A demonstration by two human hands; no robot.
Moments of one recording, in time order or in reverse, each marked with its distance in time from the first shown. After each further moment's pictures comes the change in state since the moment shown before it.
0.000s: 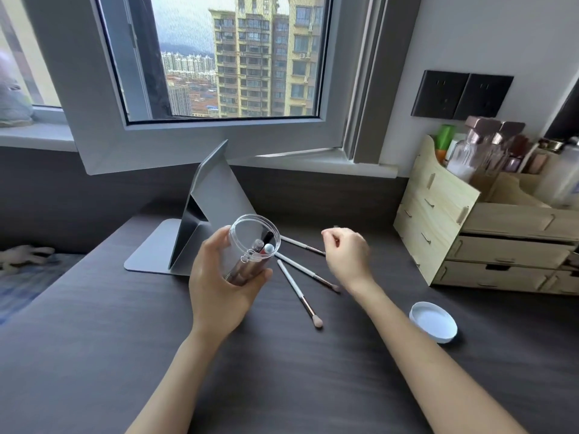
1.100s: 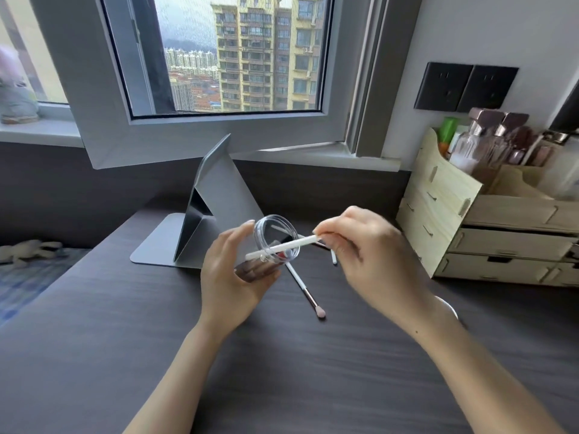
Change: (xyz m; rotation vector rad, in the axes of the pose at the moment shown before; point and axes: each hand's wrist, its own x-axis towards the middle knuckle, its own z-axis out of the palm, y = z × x) left_hand 0.000 0.000 0.000 0.116 -0.109 0.195; right_hand -0.056 -0.053 -0.087 -0.024 0.033 -0.630
